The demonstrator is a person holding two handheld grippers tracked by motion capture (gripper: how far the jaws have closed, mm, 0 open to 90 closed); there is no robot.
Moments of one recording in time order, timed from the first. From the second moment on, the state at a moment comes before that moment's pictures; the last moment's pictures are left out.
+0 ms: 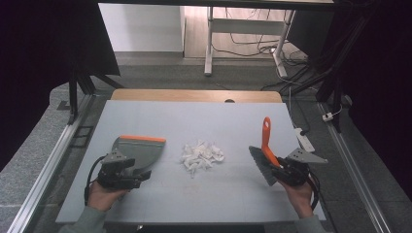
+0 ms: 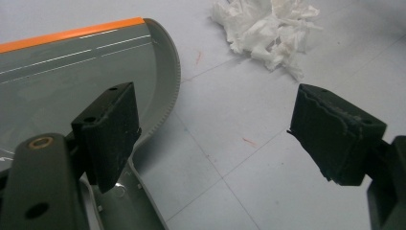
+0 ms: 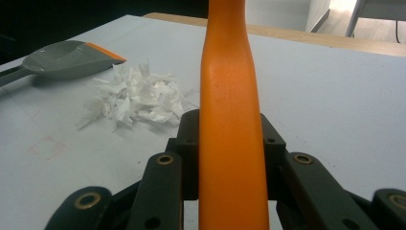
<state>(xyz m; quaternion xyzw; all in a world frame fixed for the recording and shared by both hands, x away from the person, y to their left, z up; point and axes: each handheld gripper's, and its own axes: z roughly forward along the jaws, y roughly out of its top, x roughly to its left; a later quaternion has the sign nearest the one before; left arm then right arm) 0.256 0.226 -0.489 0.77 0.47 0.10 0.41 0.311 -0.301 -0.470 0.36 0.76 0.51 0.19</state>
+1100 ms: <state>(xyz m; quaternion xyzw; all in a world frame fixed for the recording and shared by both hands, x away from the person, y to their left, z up) 0.257 0.245 -0.451 0.76 0.53 0.13 0.36 0.309 -0.305 -0.470 0.37 0.76 0.51 0.19</state>
